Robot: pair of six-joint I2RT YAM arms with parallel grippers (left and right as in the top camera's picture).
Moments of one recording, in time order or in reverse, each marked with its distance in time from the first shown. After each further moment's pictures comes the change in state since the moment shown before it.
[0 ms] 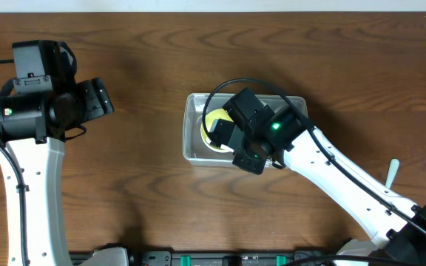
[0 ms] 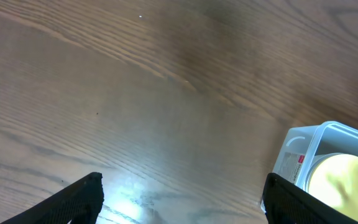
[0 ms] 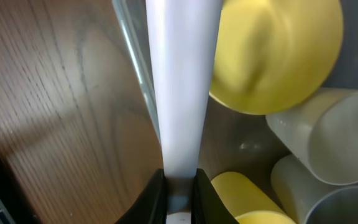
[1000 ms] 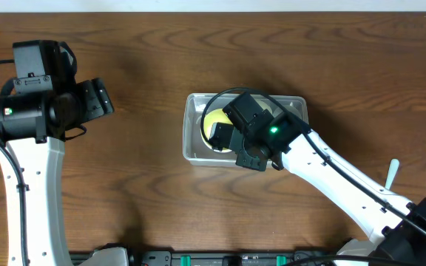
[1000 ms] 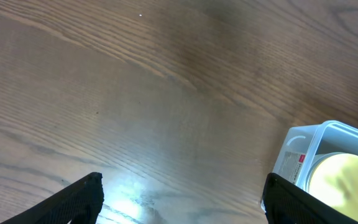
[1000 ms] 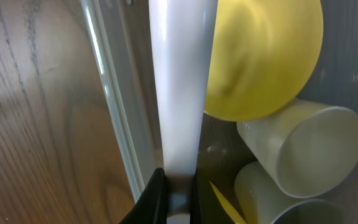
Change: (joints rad) left arm 0.000 0.002 0.000 -0.002 0.000 0.000; right arm 0.000 0.001 -0.068 0.110 0.100 -0.158
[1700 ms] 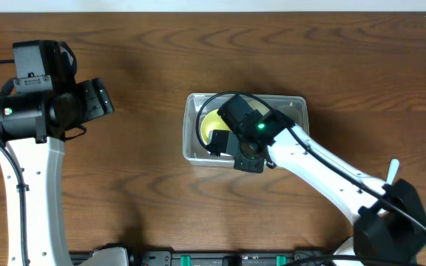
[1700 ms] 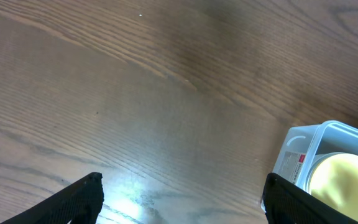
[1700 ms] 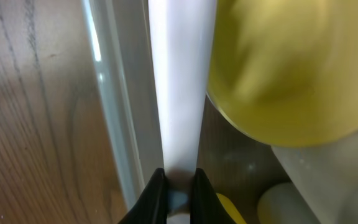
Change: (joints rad) left arm 0.000 0.000 0.000 0.000 0.000 0.000; right arm 0.000 0.110 -0.014 0.008 -0.031 -0.043
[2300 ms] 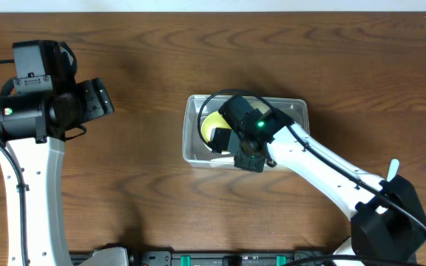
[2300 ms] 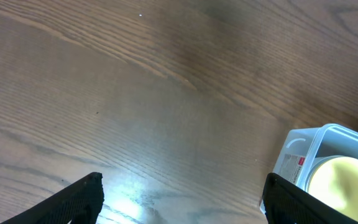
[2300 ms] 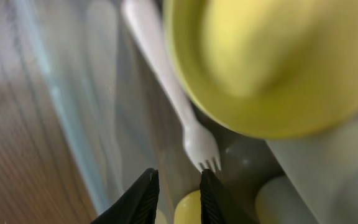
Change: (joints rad) left arm 0.000 0.000 0.000 0.000 0.000 0.000; right arm -0.024 0.000 -0.001 0.008 0.014 0.069
